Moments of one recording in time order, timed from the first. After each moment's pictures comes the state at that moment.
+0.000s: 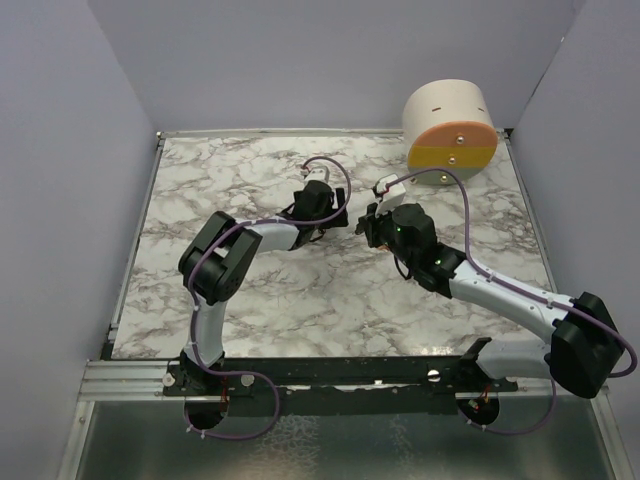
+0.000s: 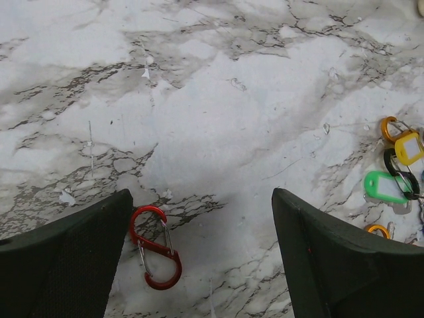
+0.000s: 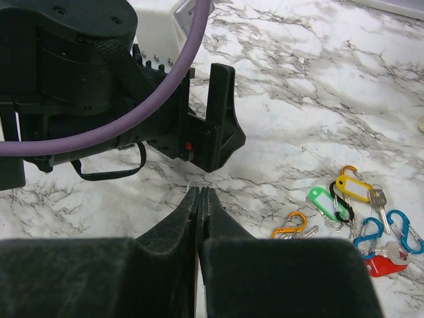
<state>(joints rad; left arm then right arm) -0.61 2.00 1.16 0.25 -0.16 -0.53 0.76 1.25 0.78 0.17 0.25 0.13</state>
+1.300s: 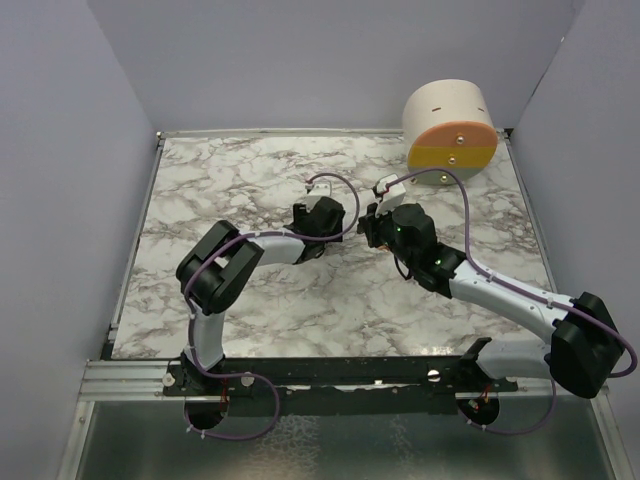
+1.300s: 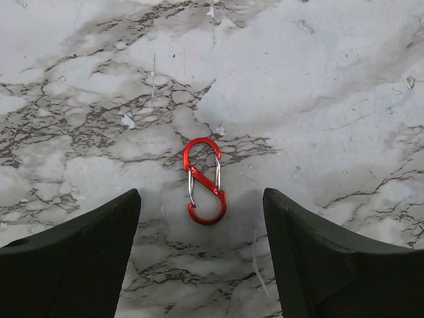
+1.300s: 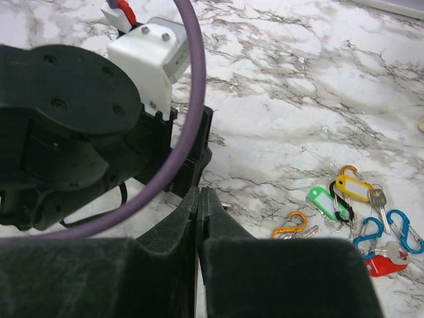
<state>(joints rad) -0.69 1.94 1.07 0.16 -0.43 -0.50 0.76 1.25 0.78 0.17 0.25 0.13</state>
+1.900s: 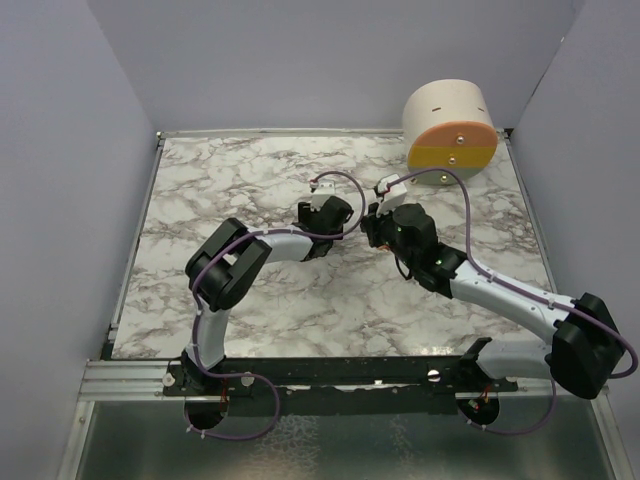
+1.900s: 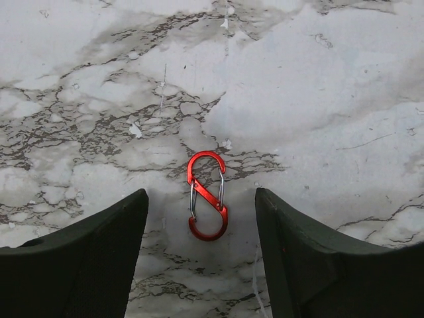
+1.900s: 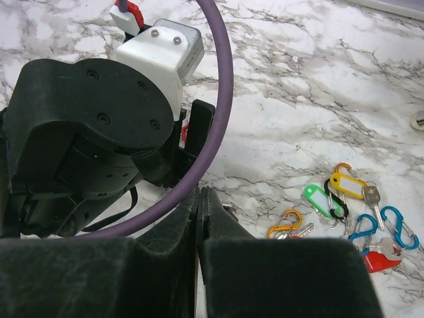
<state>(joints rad) -0.73 2.00 1.15 0.08 -0.56 -0.50 0.76 1.25 0.78 0.17 0.25 0.13</state>
